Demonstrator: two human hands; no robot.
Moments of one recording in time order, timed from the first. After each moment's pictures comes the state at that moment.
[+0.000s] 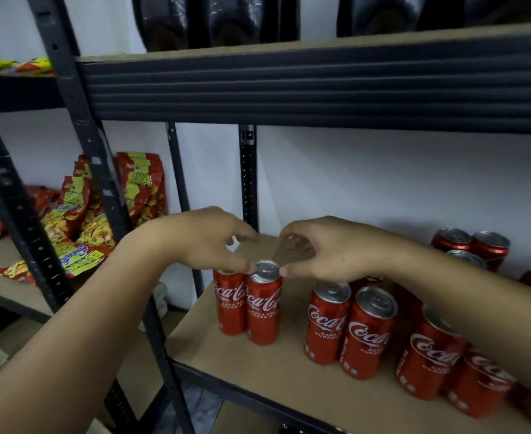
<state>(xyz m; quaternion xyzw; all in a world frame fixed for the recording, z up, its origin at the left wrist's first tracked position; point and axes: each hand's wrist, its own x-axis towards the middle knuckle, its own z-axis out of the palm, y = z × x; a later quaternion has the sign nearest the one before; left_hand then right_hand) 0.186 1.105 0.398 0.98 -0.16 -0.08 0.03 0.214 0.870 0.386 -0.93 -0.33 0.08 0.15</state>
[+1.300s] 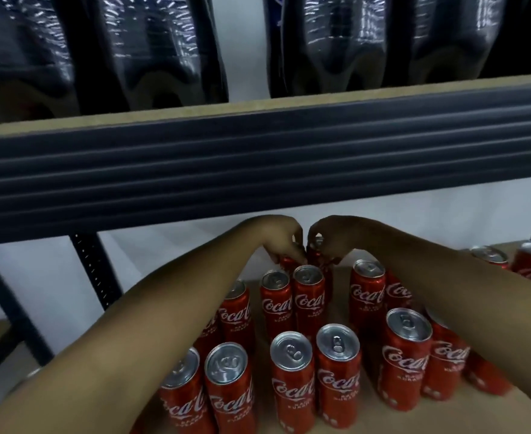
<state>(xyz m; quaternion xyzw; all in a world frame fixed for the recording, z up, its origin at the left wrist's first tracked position) 0.395 0.775 0.374 0.93 -0.32 -0.17 0.09 0.338 0.619 0.369 -0.99 0.01 0.11 0.12</state>
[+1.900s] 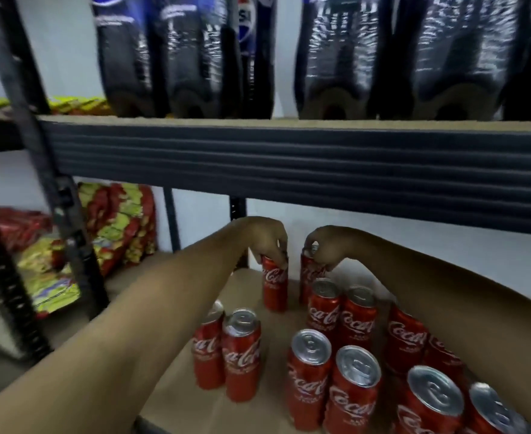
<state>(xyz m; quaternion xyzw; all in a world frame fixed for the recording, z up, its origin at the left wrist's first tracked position) 0.380 1.043 0.382 0.98 -0.10 -0.12 0.09 0.381 0.854 0.382 -0.96 -0.21 0.11 0.11</state>
